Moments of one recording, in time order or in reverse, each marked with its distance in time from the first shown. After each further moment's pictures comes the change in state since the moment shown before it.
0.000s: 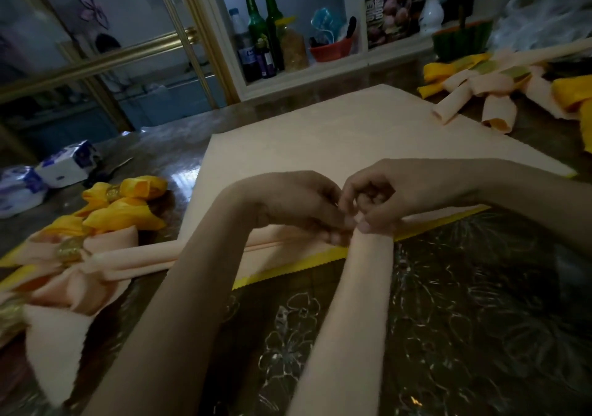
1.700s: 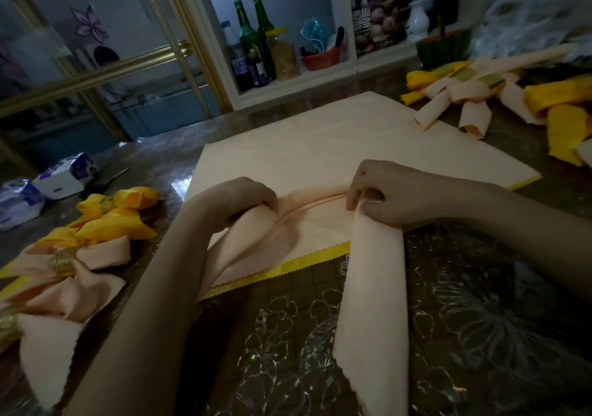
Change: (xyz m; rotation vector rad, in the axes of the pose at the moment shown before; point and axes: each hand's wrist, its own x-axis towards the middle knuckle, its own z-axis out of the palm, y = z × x) left_hand -0.001 -0.029 -0.023 -0.079 0.482 -0.318; right_hand -0.013 0.021 0.003 -0.469 0.290 0.069
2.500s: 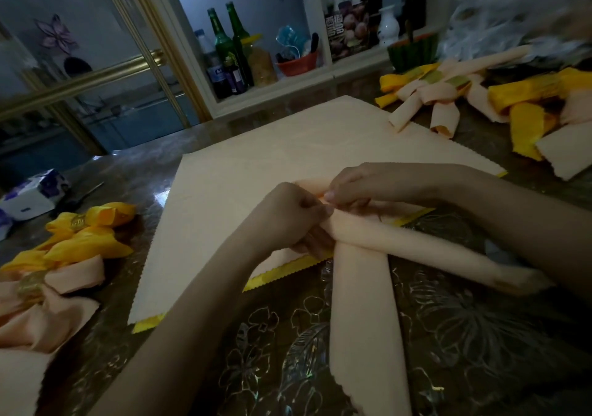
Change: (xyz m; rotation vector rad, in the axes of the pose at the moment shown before) left_hand -0.036 0.040 0.066 -0.002 -0.119 0.366; right_hand 0.006 0.006 -0.011 0.464 -0.203 0.134
